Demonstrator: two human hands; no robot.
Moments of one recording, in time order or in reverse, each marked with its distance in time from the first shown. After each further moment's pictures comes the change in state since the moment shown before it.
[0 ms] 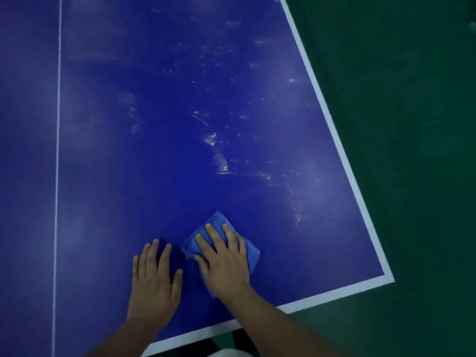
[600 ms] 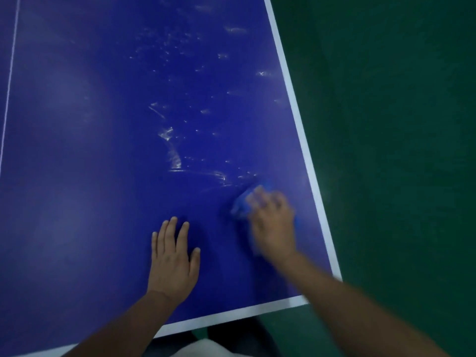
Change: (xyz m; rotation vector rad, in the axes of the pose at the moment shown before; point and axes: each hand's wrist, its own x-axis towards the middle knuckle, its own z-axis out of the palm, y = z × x) left_hand 0.039 0.170 0.035 -0.041 0.012 0.014; right_hand 0.028 0.234 -0.096 -0.014 0.226 -0.033
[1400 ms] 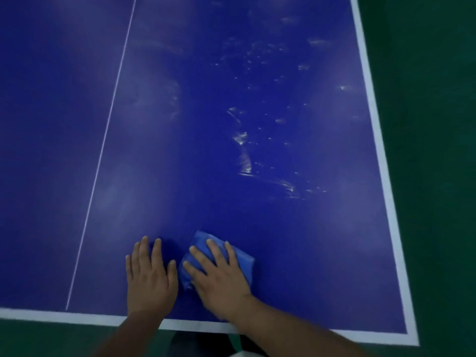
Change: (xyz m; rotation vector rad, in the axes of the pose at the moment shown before) left_hand -0.063 -0.127 -0.042 0.103 0.112 -0.453; right_hand -0.050 -0.210 0.078 0.008 -0.449 -0.555
